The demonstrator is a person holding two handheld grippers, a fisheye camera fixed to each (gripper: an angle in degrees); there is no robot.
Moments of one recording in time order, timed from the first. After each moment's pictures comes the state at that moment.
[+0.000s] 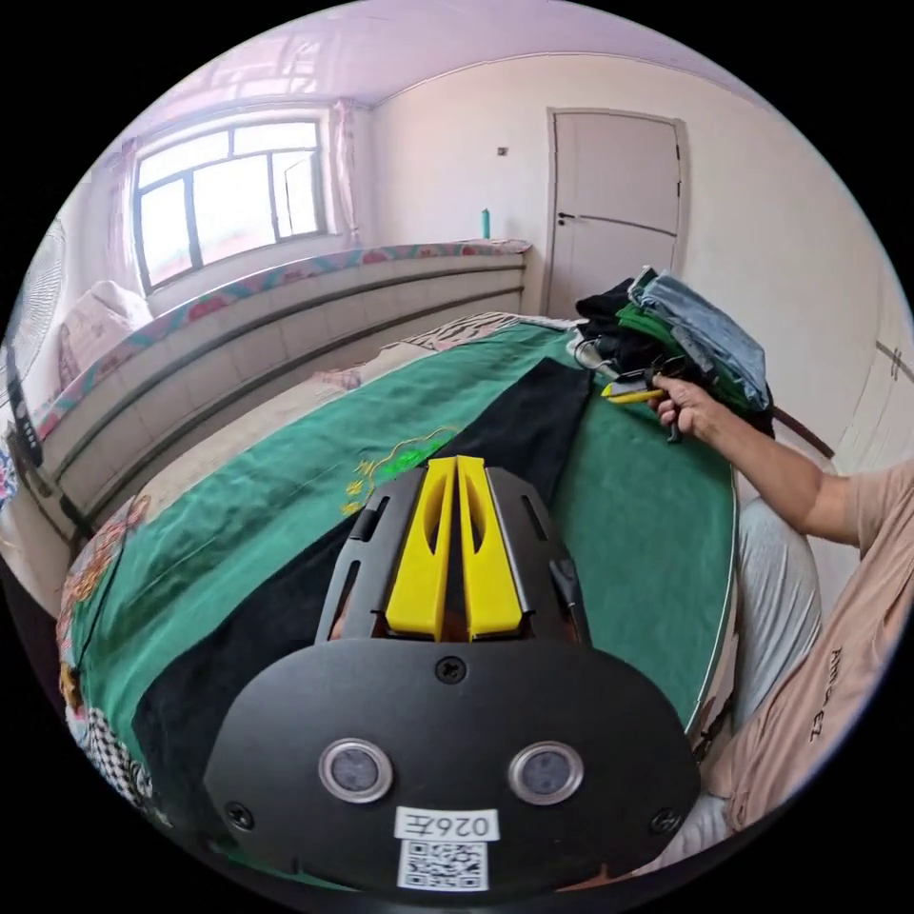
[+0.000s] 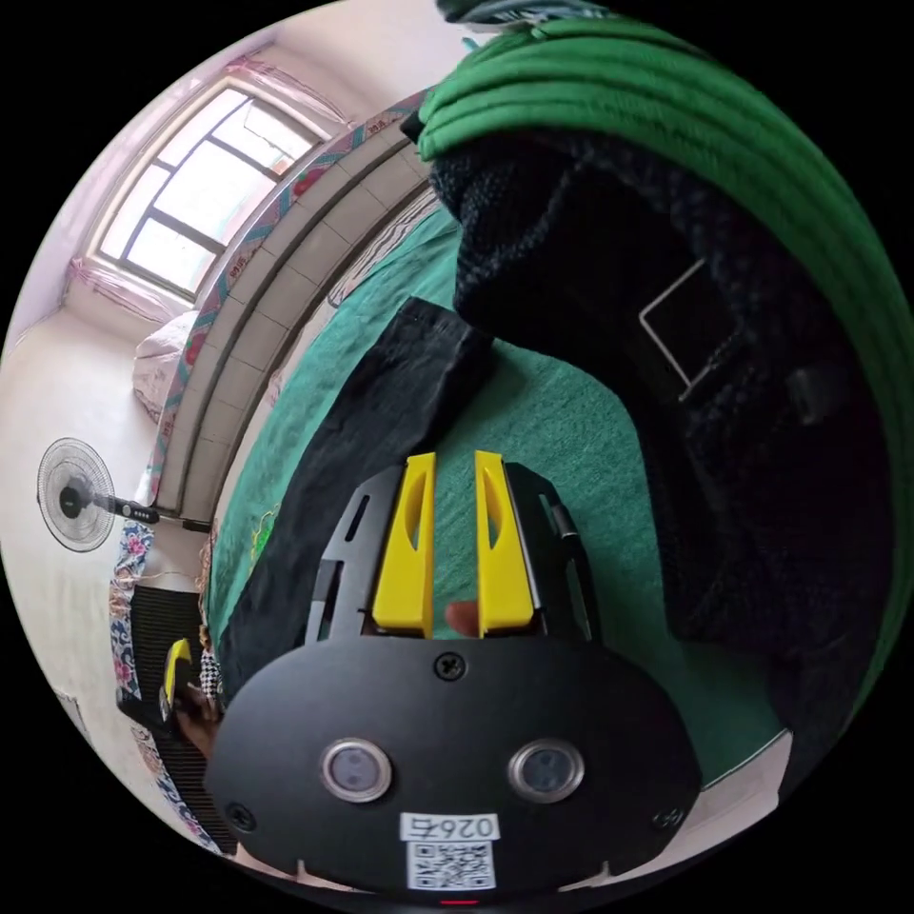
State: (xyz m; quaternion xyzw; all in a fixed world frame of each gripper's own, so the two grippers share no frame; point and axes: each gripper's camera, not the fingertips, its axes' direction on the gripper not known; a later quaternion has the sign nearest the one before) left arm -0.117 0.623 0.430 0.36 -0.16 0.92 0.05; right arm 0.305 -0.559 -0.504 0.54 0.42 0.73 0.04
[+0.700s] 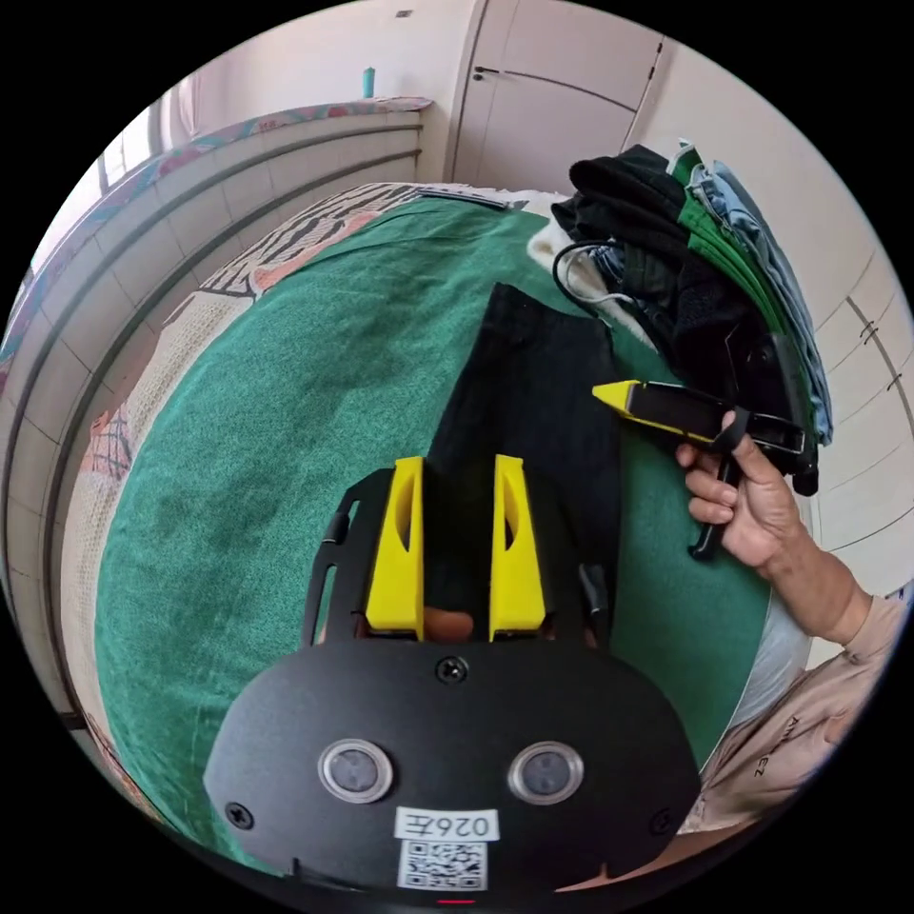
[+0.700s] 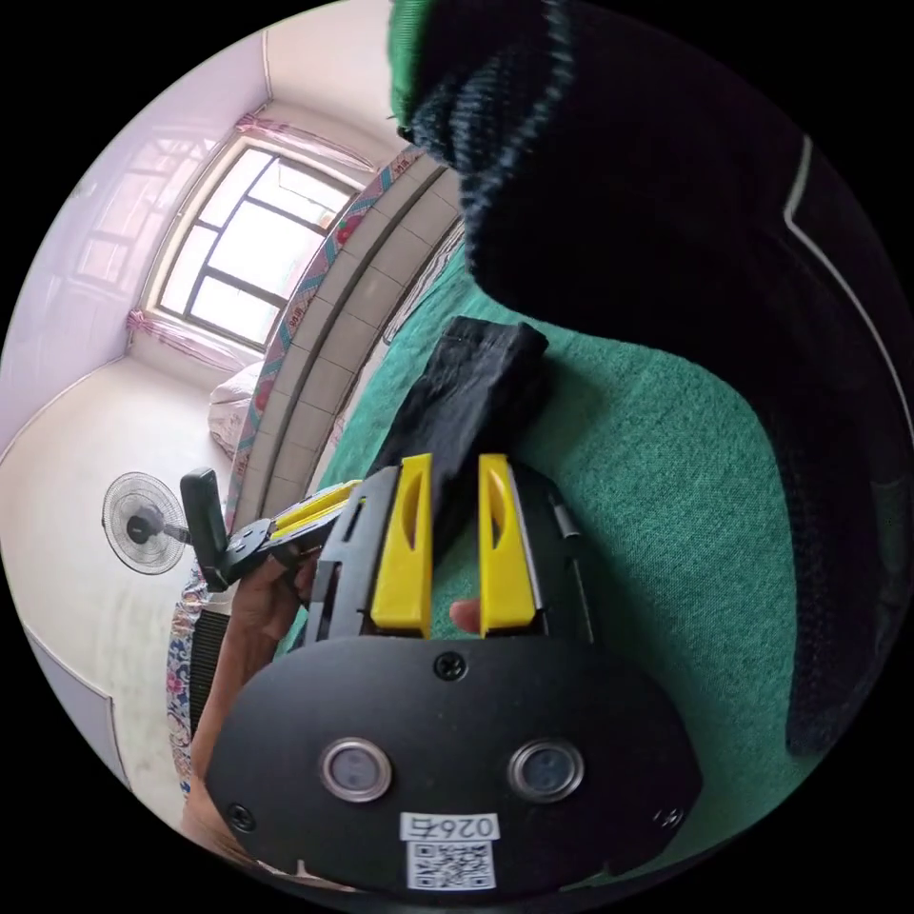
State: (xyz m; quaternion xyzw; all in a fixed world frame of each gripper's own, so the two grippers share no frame) left arm 0.129 0.671 0.789 0.20 -0.38 0.90 0.06; right arm 0.304 -0.479 -0.496 0.65 0.44 0.62 0.04
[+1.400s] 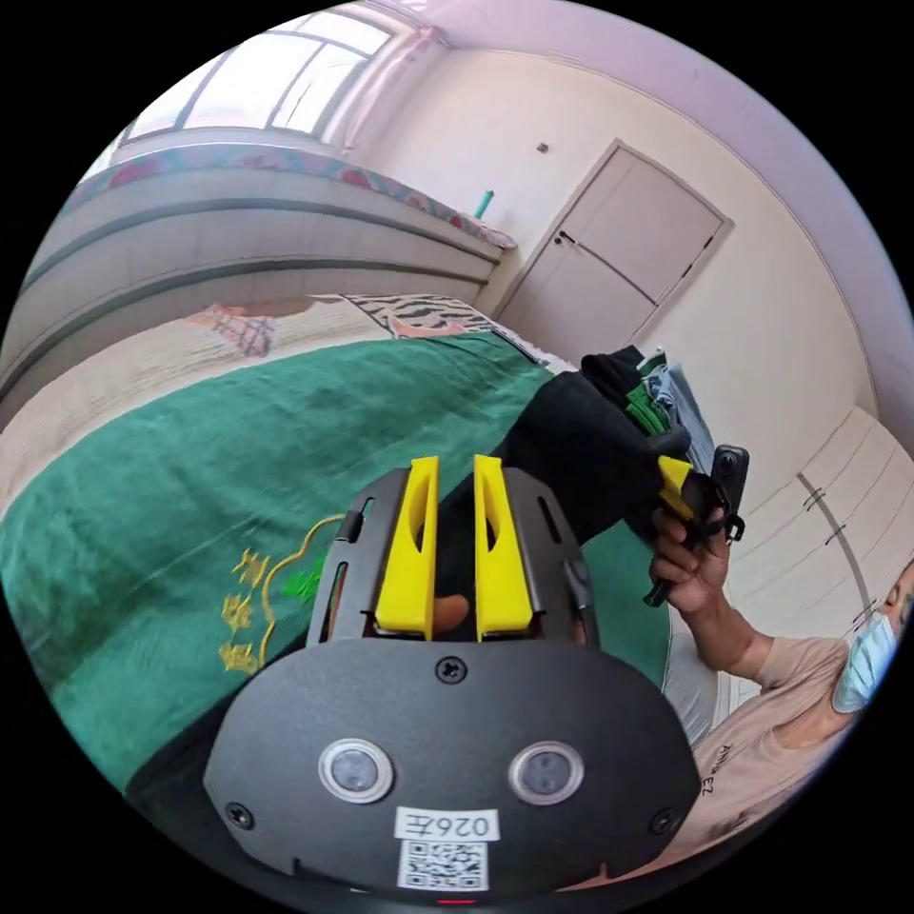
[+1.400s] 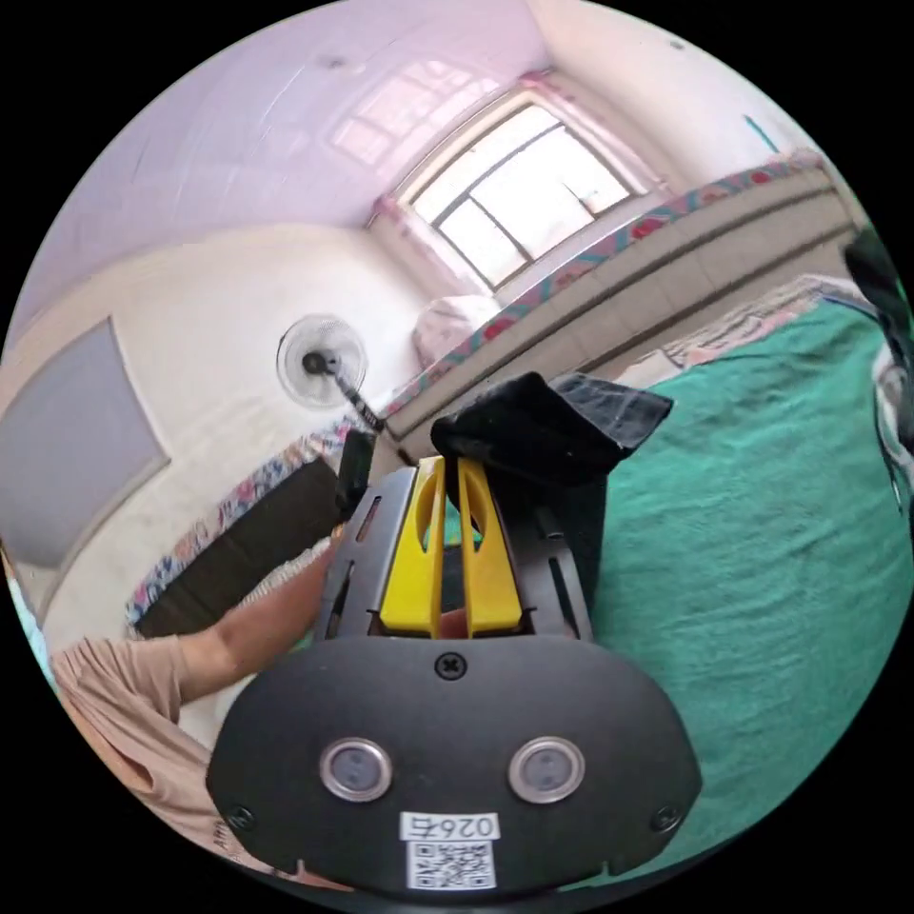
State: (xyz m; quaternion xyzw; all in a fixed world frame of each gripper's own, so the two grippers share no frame) left arm 0.151 0.606 0.499 0.20 -0.13 0.95 0.22; right arm 0.366 -0.541 -0.488 0.60 0.58 0.42 0.35
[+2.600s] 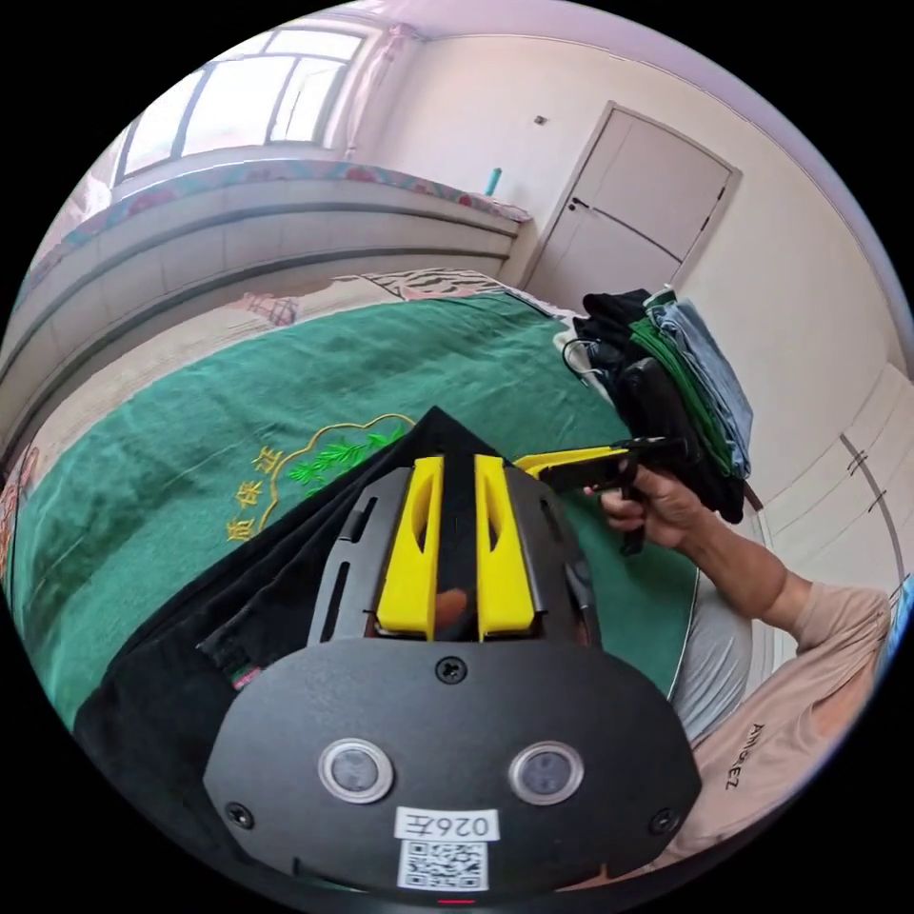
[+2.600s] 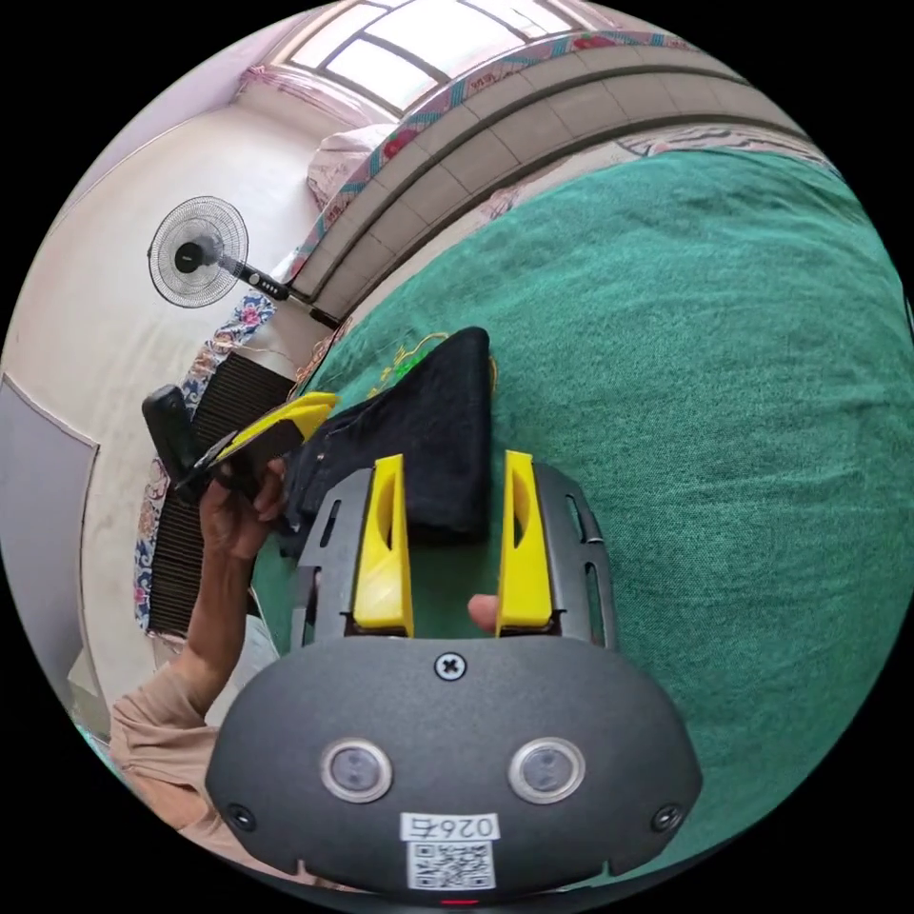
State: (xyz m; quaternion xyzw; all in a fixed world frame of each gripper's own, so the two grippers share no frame) left arm 0.103 0.553 0.520 0.25 -0.19 0.93 0.19; right arm 0.593 -0.351 -0.418 0.51 0.41 0.63 0.41
